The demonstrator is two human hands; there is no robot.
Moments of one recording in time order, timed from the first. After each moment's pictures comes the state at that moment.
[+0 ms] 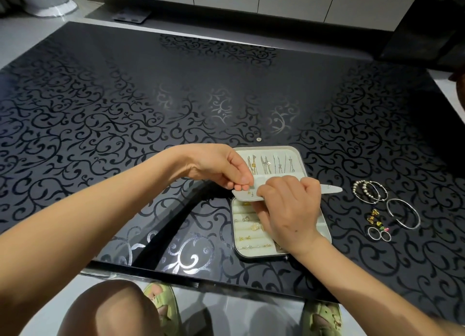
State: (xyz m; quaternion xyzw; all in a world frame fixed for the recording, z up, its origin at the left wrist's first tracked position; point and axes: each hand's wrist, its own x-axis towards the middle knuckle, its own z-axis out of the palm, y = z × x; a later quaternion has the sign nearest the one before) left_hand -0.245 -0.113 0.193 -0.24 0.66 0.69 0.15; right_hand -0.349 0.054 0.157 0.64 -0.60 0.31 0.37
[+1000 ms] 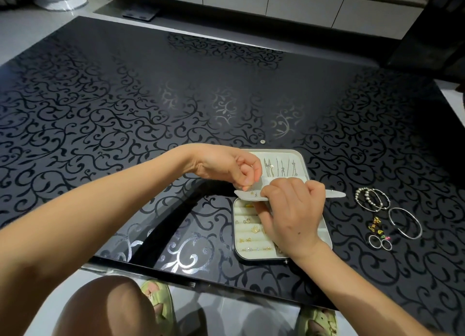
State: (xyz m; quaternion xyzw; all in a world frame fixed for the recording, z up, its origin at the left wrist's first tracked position) left_hand -0.253 -0.117 0.182 -0.14 0.66 0.72 0.17; right_hand -0.349 0.055 0.160 0.64 -0.63 0.30 0.32
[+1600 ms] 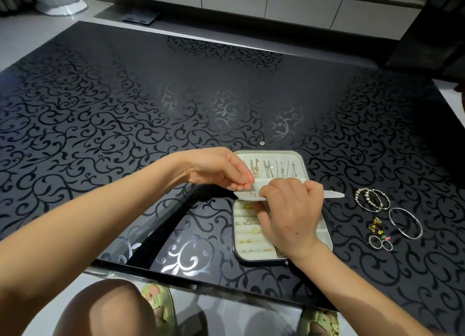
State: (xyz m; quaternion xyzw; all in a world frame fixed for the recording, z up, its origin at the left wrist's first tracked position) left_hand -0.239 -0.115 0.180 -0.25 0.60 0.76 0.09; right_hand -0.348 0.054 0.160 0.64 -0.63 0.29 0.32
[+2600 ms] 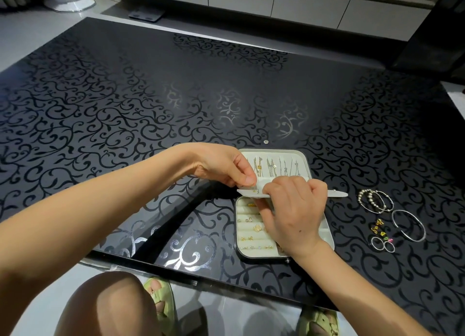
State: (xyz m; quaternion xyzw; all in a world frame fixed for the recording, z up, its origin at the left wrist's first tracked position) left_hand -0.243 -0.112 0.190 -0.23 0.67 0.69 0.16; right_hand -0.349 0.053 0.163 0.64 -0.63 0.29 0.31
